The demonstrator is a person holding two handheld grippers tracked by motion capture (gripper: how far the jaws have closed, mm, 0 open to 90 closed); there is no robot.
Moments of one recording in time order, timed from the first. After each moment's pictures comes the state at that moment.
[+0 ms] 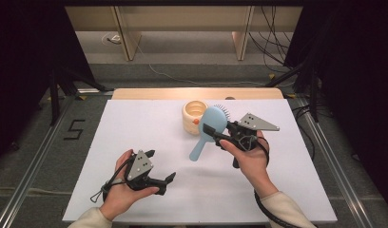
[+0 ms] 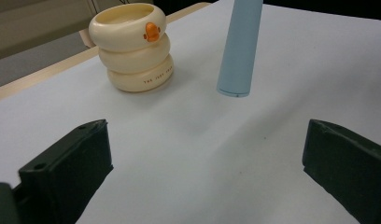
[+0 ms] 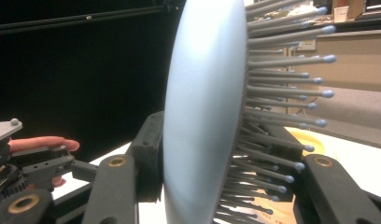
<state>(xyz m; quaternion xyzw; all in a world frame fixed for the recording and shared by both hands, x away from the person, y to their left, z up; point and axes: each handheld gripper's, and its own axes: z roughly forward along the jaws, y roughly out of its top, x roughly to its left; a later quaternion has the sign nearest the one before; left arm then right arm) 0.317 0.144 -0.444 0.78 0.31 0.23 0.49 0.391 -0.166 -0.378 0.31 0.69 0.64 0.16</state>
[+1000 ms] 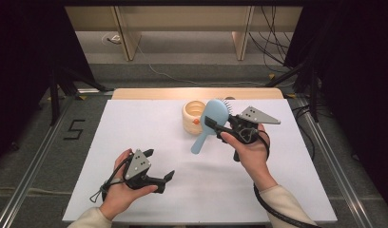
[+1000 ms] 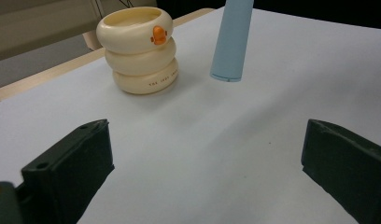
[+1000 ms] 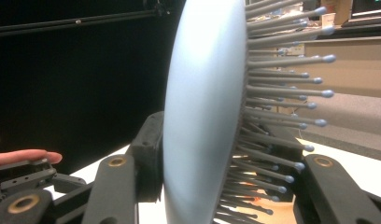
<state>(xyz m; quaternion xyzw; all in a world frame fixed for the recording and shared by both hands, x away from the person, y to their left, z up) 0.320 0.147 -0.445 0.77 0.32 0.23 0.50 0.404 -0.169 -0.370 0.32 0.68 0.64 0.18</state>
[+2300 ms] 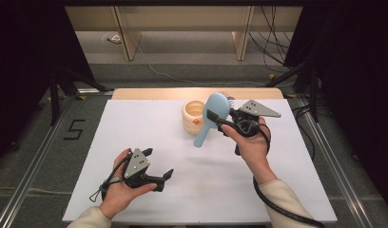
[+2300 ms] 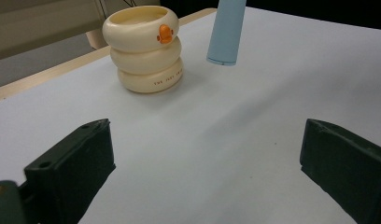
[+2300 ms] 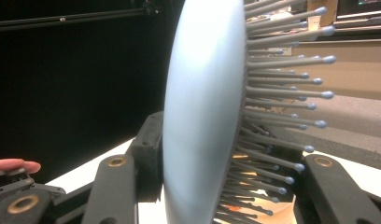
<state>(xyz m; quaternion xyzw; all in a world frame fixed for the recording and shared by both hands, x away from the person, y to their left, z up) 0.323 0.150 -0.447 0.77 0.33 0.23 0.50 0.418 -0.171 -0.361 0.33 0.68 0.63 0.19</state>
